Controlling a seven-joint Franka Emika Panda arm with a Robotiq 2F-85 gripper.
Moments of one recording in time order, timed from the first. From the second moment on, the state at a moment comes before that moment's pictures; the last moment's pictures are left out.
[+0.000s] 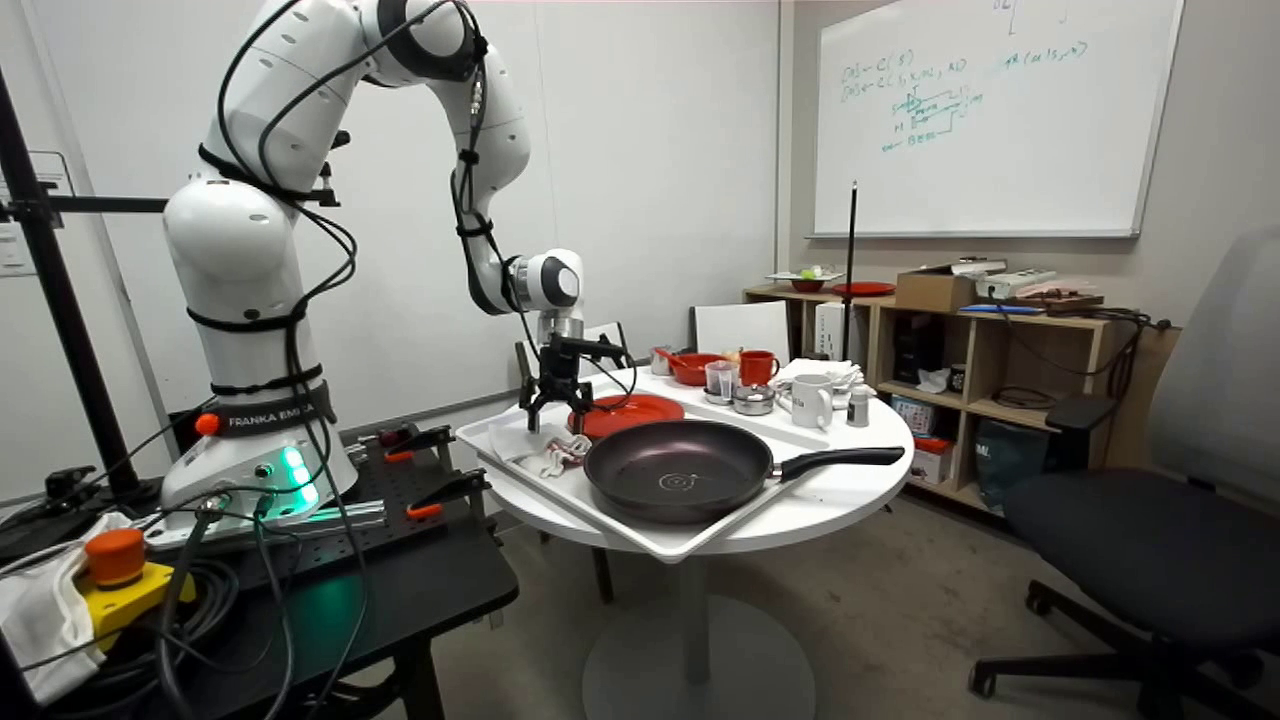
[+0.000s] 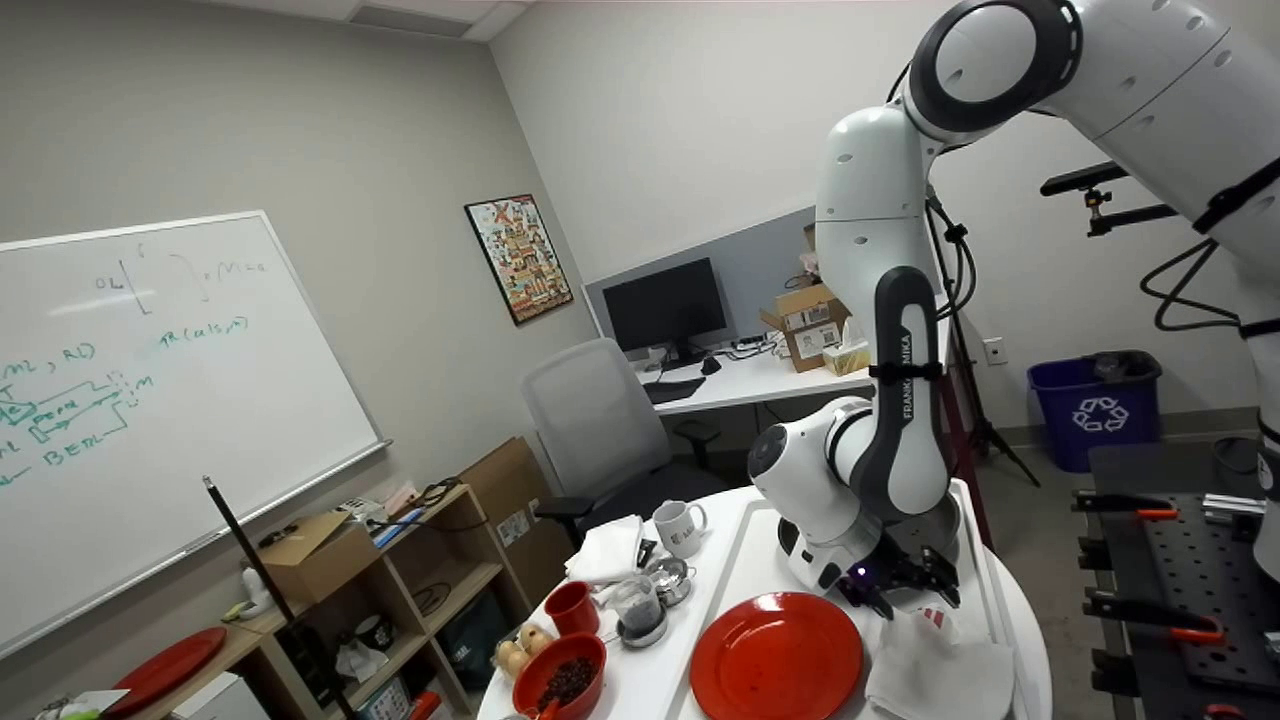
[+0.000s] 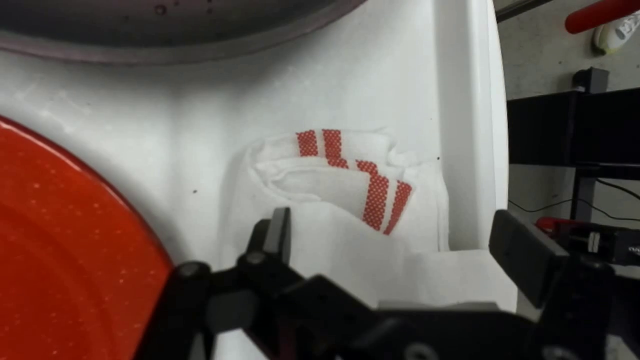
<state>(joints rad) 0.05 0.52 0.18 -2.32 -0.53 2.44 -1.00</state>
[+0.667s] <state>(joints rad) 0.03 0.56 0.15 -2.37 -0.54 2.61 -1.17</state>
